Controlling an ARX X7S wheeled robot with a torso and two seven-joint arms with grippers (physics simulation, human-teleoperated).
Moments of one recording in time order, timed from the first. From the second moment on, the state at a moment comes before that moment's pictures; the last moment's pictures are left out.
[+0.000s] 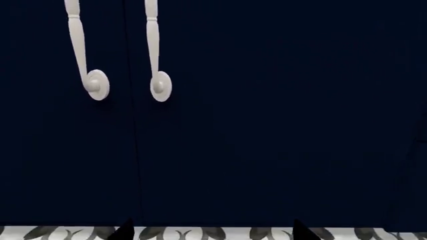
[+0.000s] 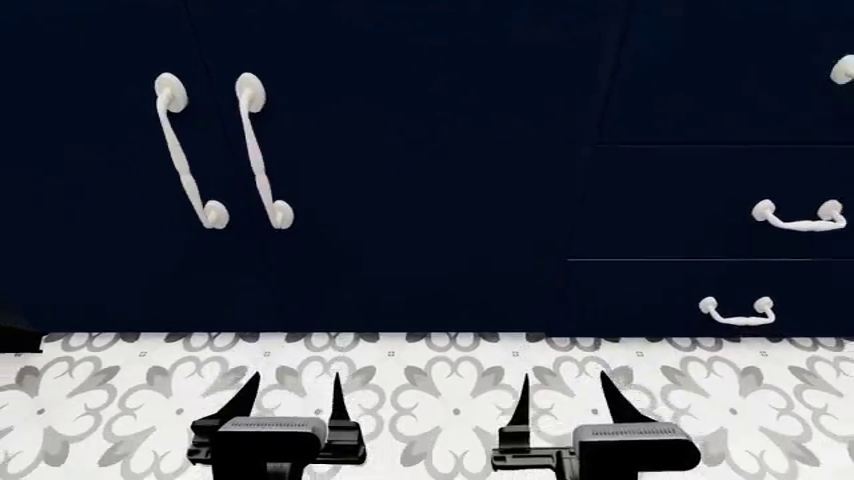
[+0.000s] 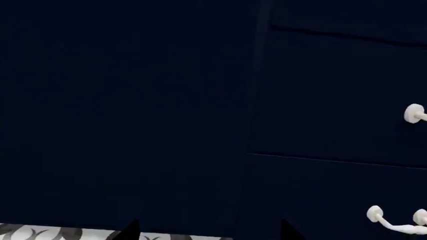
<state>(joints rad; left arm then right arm) 0.01 -0.26 0.34 -0.04 -0.27 0.14 -0.30 -0.04 0.28 -0.35 -0.04 0.13 -0.09 0.39</state>
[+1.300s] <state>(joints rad) 0.02 -0.28 0.37 0.00 -0.27 0.14 -0.33 -0.05 0.30 -0.37 -0.06 0.10 -0.09 0.44</state>
